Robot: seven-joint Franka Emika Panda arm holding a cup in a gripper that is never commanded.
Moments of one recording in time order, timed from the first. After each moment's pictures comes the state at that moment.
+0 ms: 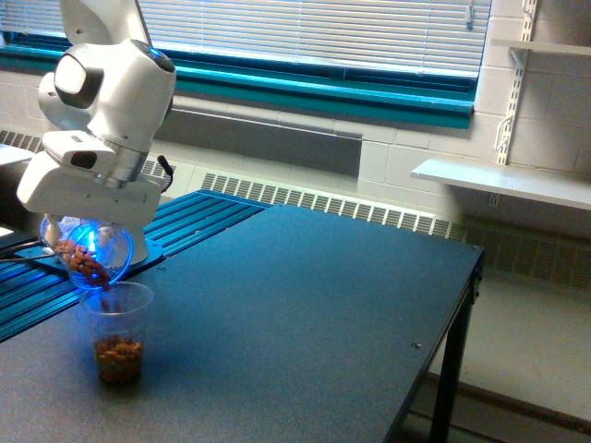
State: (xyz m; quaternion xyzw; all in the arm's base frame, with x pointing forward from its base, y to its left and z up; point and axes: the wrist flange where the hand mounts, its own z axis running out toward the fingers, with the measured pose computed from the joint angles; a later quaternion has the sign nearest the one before) arm 0.248 -0.267 0.277 0.84 -0.50 -0.05 0.19
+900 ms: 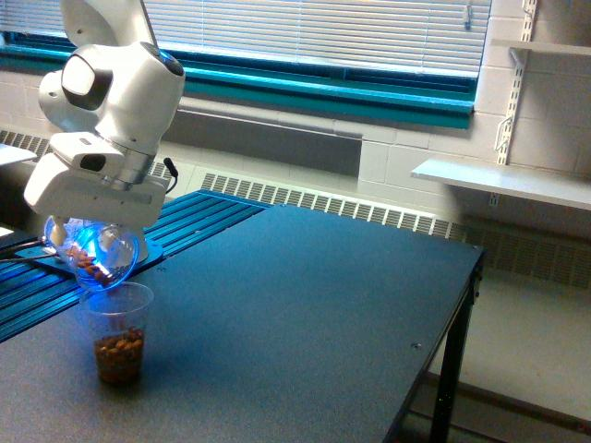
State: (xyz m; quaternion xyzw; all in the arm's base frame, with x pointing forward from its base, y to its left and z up) arm 0.258 -0.267 0.277 0.85 -0.49 -0.06 0.20
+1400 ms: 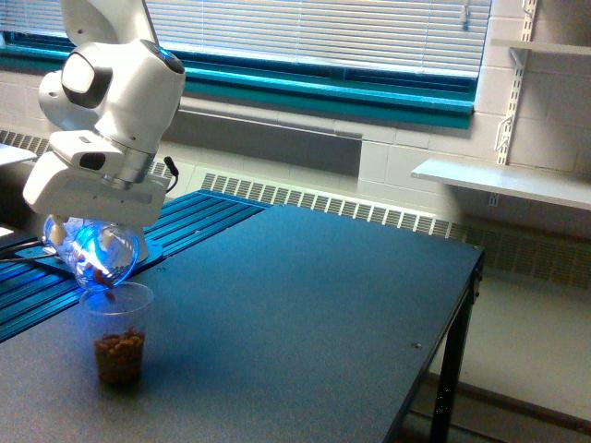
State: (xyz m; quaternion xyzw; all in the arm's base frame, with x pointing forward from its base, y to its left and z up) arm 0.262 -0.270 0.280 0.85 -0.48 -0.06 0.20
